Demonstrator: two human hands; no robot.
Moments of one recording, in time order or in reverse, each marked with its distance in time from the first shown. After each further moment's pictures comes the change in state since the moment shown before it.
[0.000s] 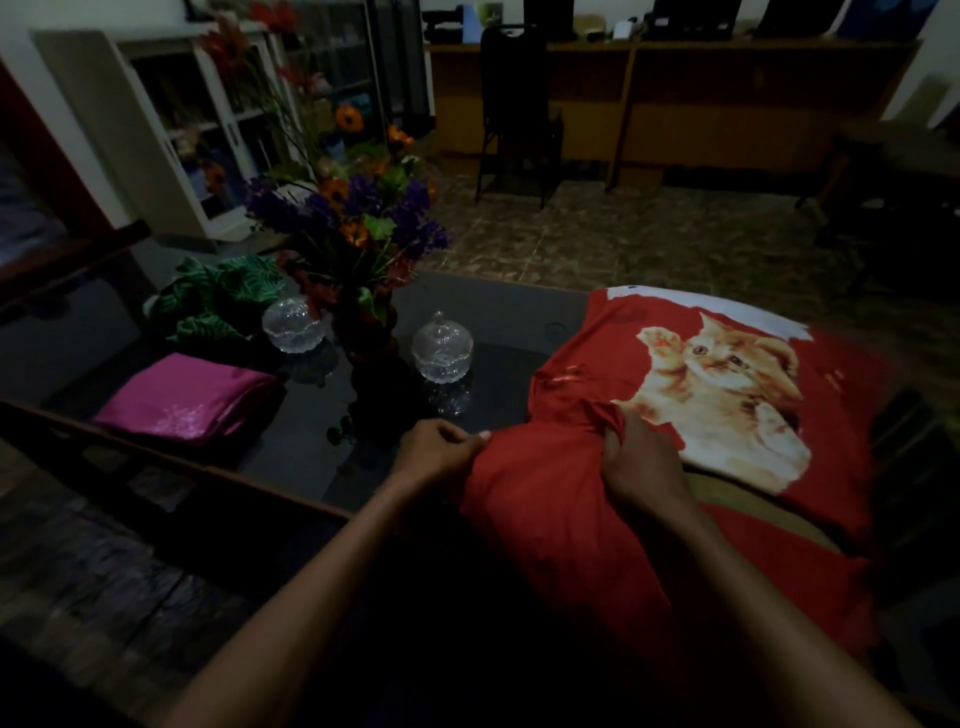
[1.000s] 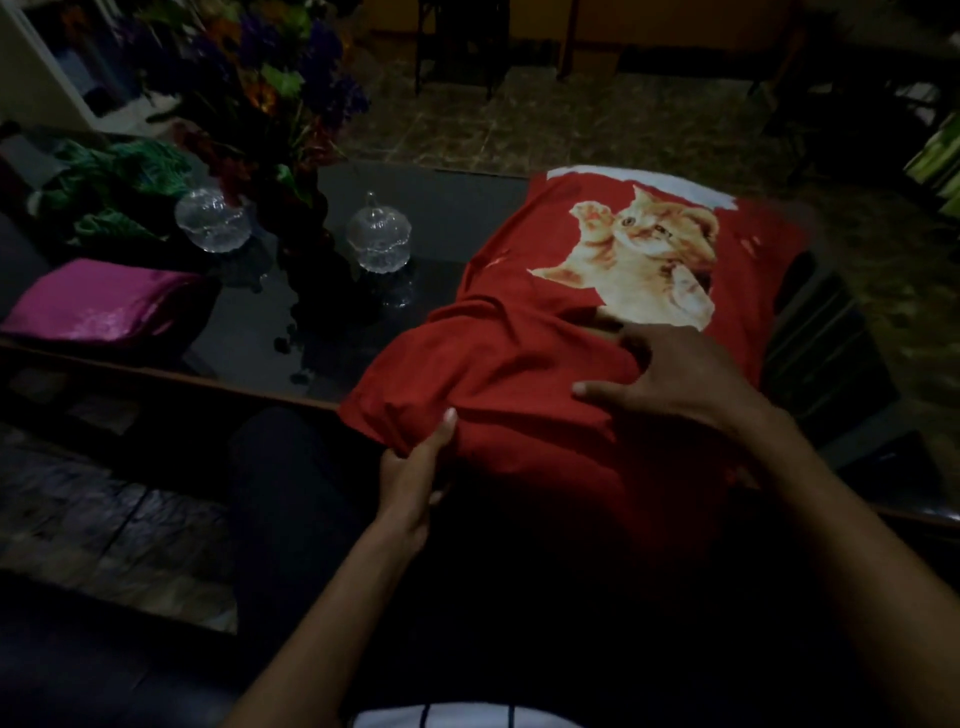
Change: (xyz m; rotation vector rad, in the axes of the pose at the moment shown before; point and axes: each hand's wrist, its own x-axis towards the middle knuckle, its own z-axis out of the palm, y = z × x) left_hand -0.166 -0.039 0.064 -0.831 -0.032 -0.423; right_hand -0.084 0.057 -0.095 -0.165 -0.180 -0.239
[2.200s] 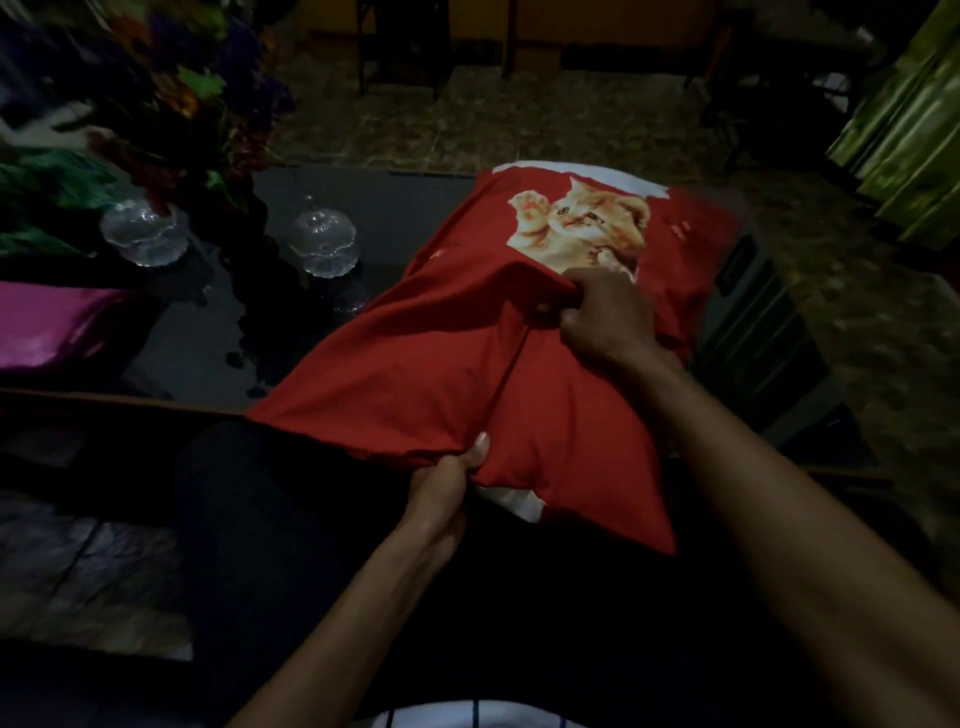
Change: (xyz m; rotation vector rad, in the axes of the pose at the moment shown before) left_hand -0.023 -0.029 0.055 -0.018 -0.180 -0.154; right_hand 0.044 0.007 0.011 0.039 0.305 0.124
